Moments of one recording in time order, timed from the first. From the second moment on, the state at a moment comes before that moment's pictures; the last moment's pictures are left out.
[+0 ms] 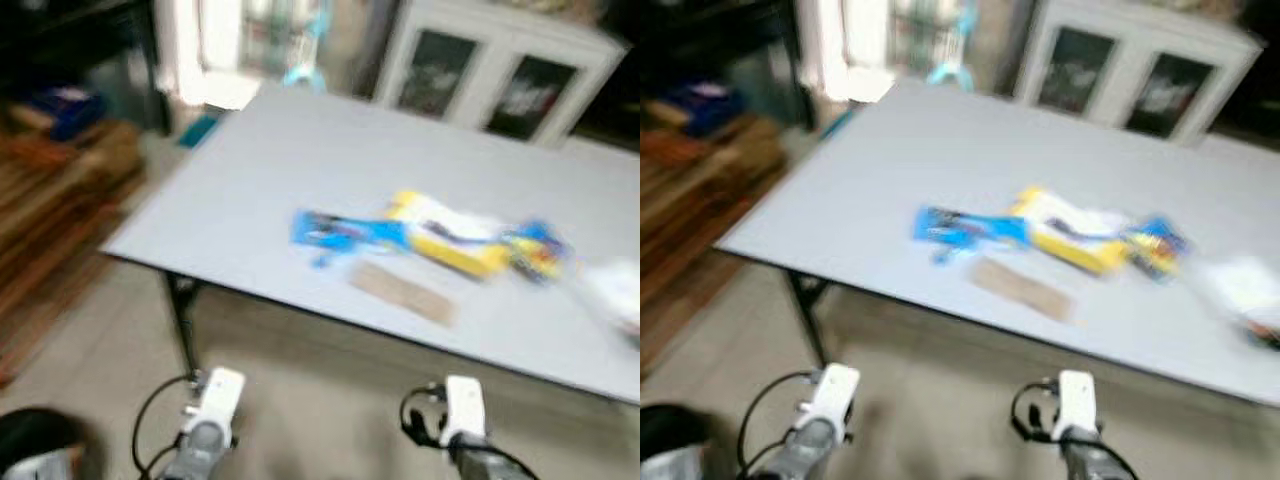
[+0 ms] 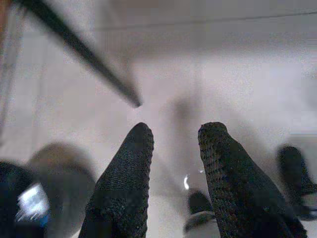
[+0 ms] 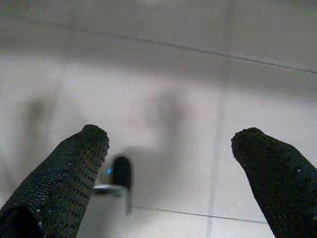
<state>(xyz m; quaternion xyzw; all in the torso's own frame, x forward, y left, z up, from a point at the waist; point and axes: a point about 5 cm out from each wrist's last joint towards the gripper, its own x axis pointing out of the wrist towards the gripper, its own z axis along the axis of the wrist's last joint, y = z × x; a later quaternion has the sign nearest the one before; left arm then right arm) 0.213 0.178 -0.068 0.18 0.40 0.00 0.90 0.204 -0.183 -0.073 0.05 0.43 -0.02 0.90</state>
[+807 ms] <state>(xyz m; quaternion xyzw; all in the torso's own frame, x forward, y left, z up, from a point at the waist) 0.207 0.185 -0.071 0.18 0.41 0.00 0.89 0.196 -0.178 -0.079 0.06 0.44 -0.02 0.89</state>
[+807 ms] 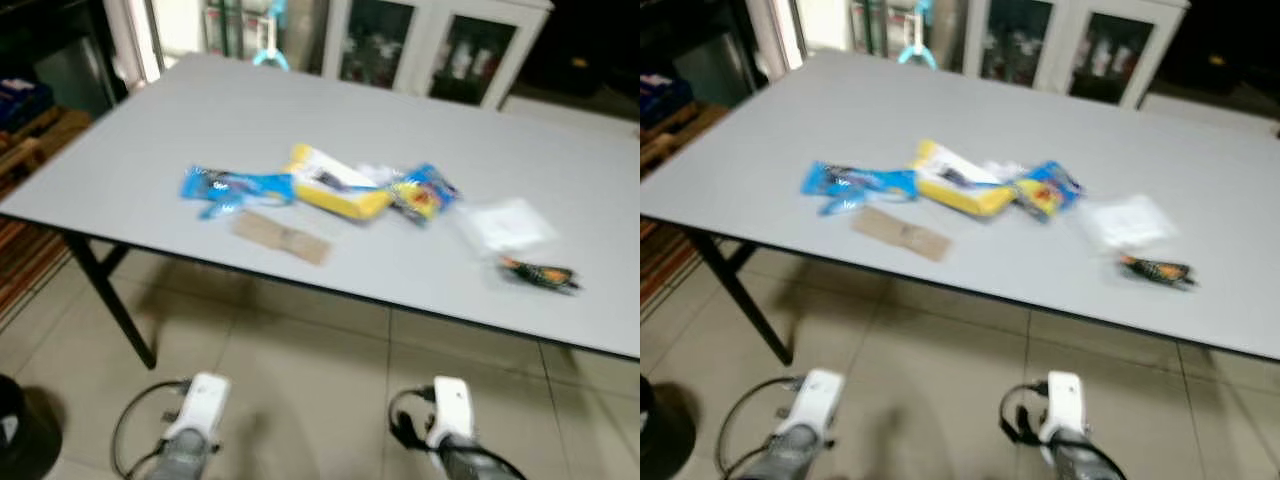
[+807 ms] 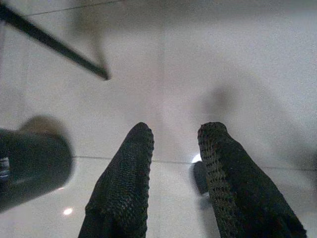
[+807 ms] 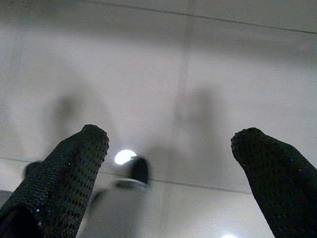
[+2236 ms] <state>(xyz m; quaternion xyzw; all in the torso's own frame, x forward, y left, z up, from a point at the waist) 0.255 0.187 -0.033 0.22 0.29 0.00 0.93 0.223 -0.181 -0.062 -0.05 0.42 0.06 0.91</state>
